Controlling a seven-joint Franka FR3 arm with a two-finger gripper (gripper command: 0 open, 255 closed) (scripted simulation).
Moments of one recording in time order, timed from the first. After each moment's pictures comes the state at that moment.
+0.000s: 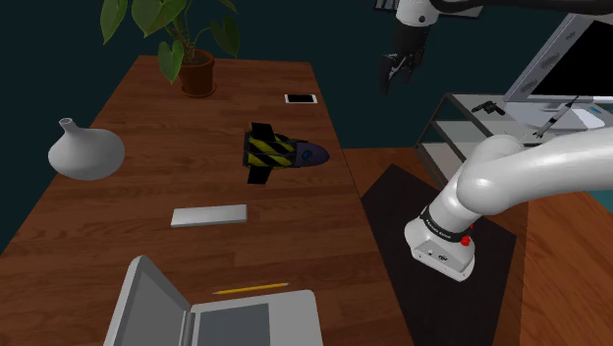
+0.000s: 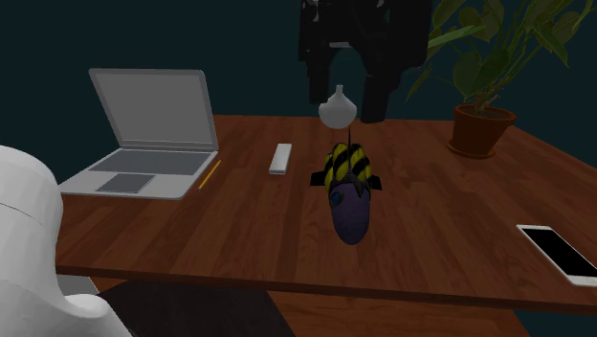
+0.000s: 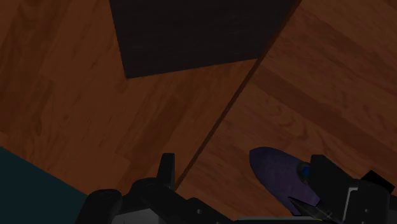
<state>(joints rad) -0.02 -0.74 -0.06 -2.42 -0.11 1.62 0.13</state>
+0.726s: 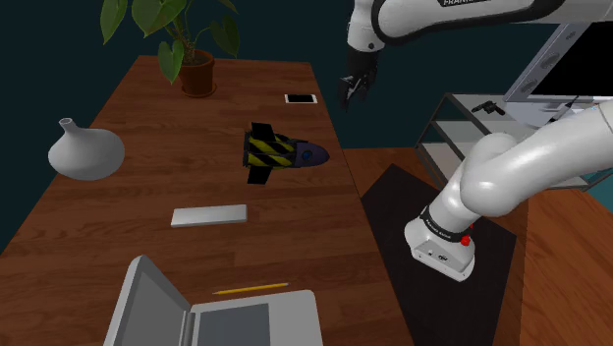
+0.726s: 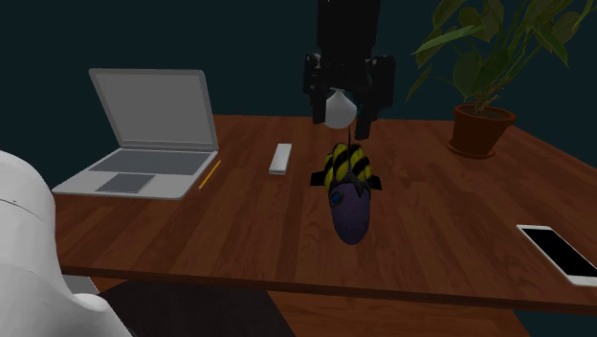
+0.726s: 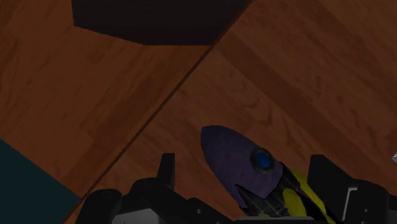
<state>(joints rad) 0.08 -0.51 0.00 -2.41 -0.05 1.85 0.13</state>
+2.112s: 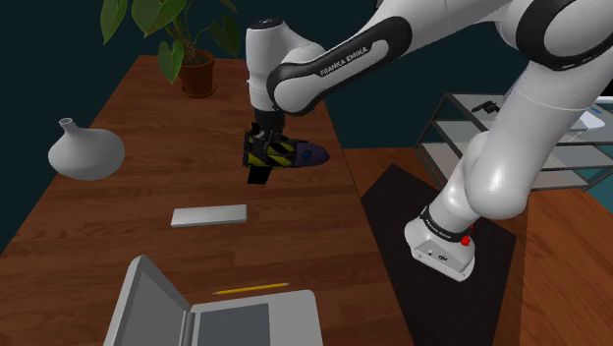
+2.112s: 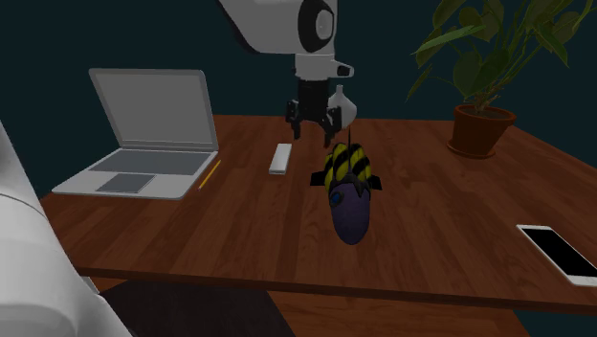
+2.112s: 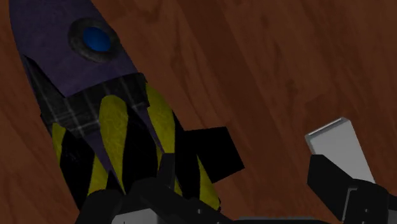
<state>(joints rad) 0.26 0.12 0.17 -2.11 -0.04 2.20 0.11</state>
